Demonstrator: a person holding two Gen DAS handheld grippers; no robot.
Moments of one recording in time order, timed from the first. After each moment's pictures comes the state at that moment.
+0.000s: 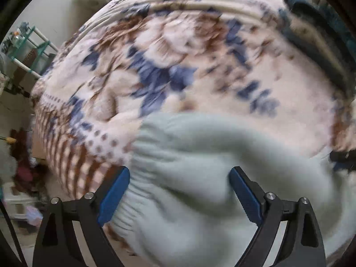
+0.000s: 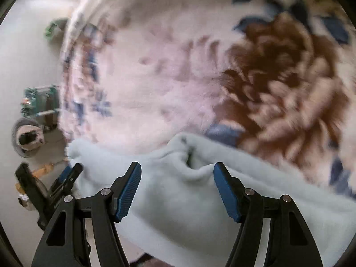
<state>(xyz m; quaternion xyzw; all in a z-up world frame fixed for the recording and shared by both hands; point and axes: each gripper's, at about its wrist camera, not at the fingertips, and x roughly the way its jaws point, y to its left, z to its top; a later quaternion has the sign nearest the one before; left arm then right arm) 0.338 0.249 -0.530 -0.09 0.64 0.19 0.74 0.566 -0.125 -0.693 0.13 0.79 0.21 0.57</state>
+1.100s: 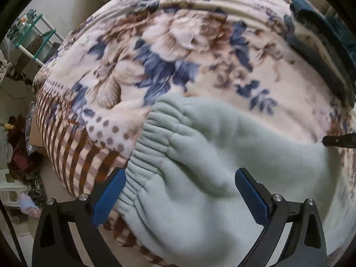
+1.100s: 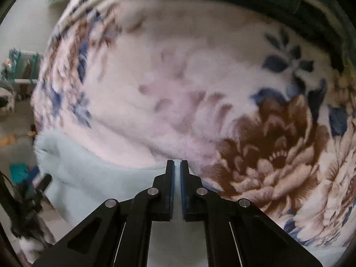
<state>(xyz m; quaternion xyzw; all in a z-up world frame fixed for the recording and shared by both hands) 0.334 0.244 -0.520 -0.11 0.63 0.21 0.74 0.601 -0.092 -0.682 -0.03 0.76 0.23 0.61</state>
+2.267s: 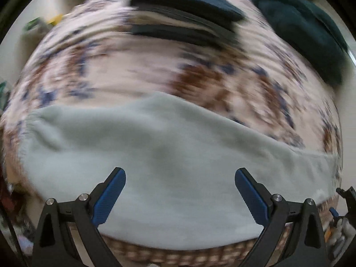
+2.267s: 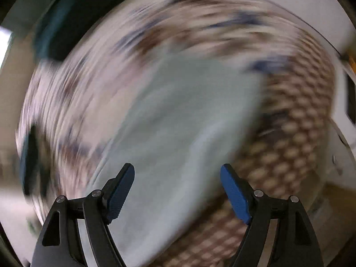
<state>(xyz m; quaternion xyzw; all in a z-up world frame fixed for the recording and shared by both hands) 0.346 -0.062 -0.461 -0.07 0.62 0.01 0.79 0.256 -0.705 -0.569 0.42 0.50 -0.31 0.69</state>
